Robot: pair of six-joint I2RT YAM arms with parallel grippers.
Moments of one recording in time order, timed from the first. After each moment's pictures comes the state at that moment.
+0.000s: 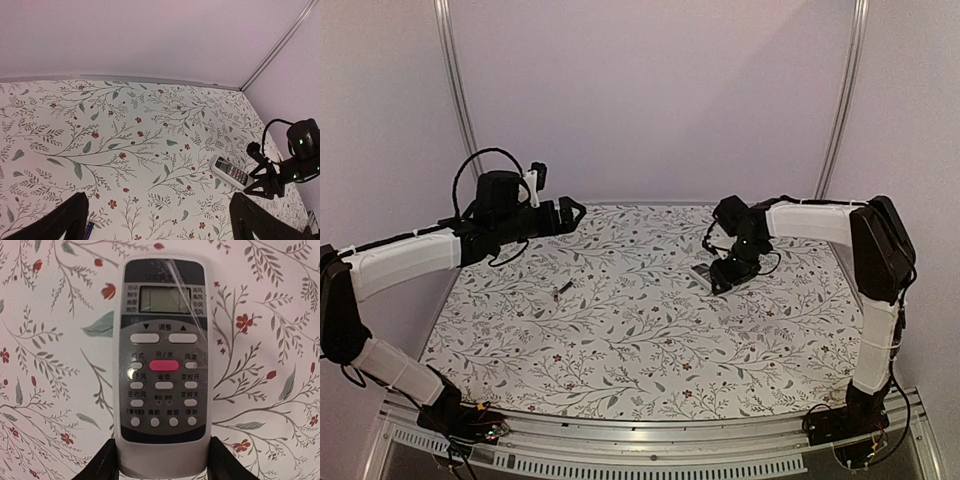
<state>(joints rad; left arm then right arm) -0.48 1.40 0.98 0.03 0.05 -0.42 0.55 2.02 1.51 -0.80 -0.04 -0.01</state>
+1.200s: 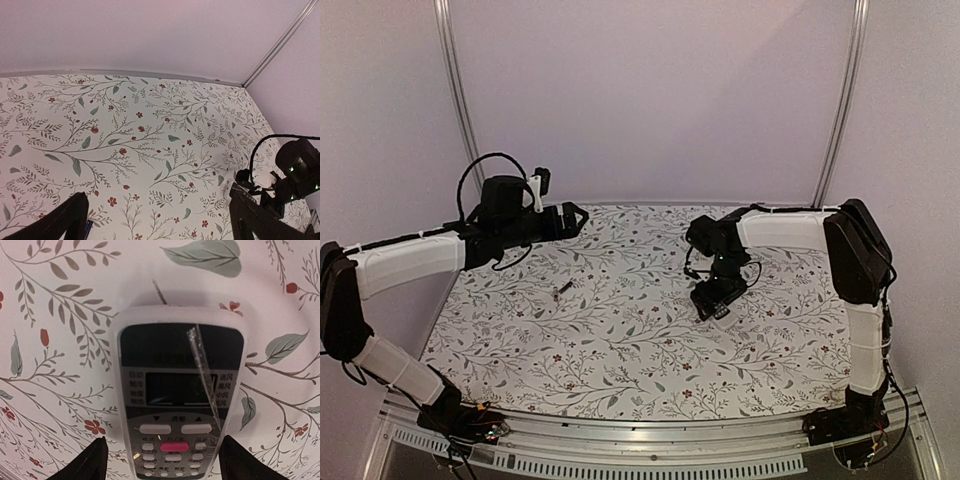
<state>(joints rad) -0.50 1.42 0.96 0.05 0.04 -0.42 0.69 2.11 1.57 -0.99 -0.02 0.01</state>
